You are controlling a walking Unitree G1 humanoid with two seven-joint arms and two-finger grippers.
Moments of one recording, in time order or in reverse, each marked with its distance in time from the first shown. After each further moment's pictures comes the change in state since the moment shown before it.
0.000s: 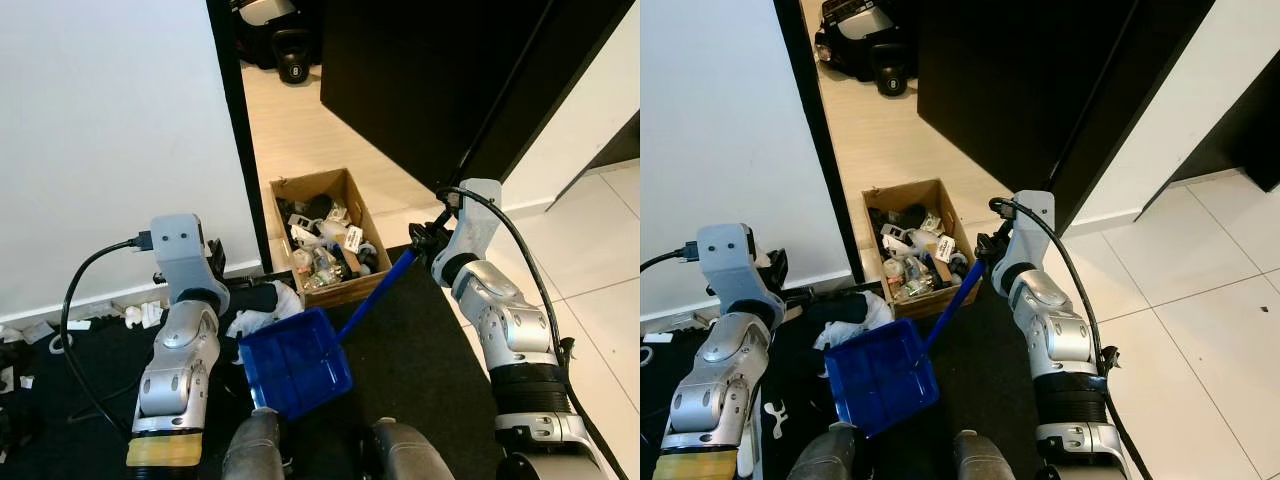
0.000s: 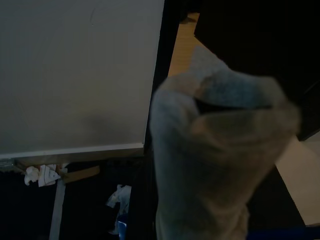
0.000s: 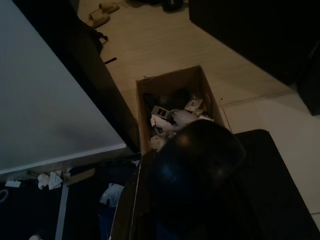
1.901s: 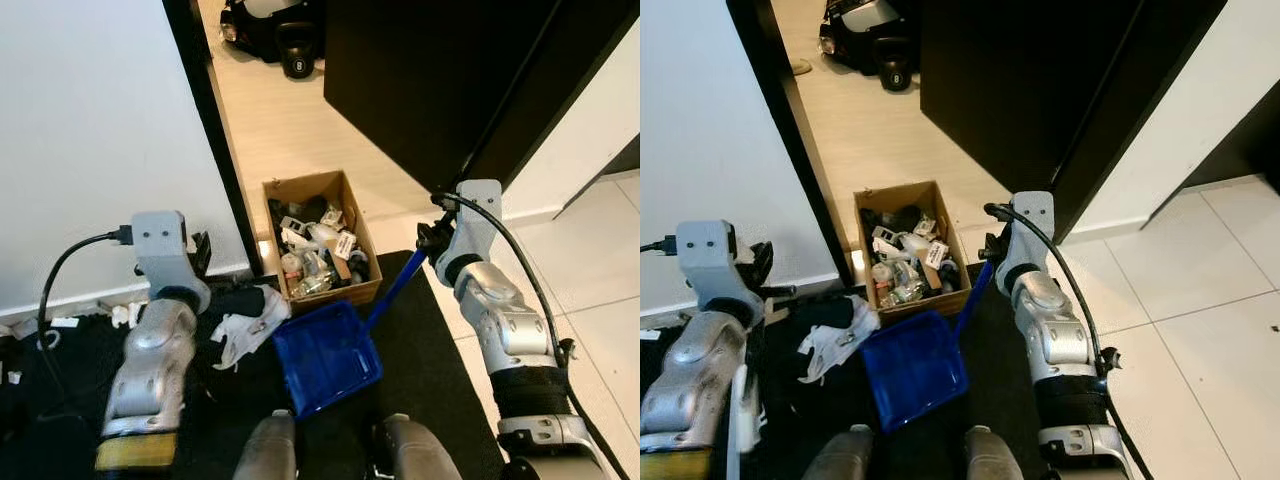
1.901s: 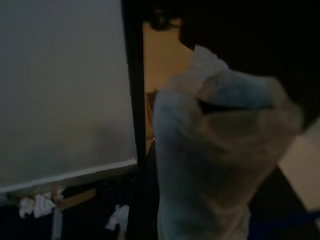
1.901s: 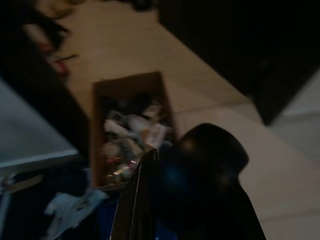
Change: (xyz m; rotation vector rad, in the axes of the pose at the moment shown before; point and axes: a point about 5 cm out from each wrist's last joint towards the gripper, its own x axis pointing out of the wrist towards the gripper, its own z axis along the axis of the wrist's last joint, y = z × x) left arm -0.008 0.037 0.002 0.118 -0.057 -0.148; right arm 0.001 -0.016 -0.005 -0.107 -0.011 -0.164
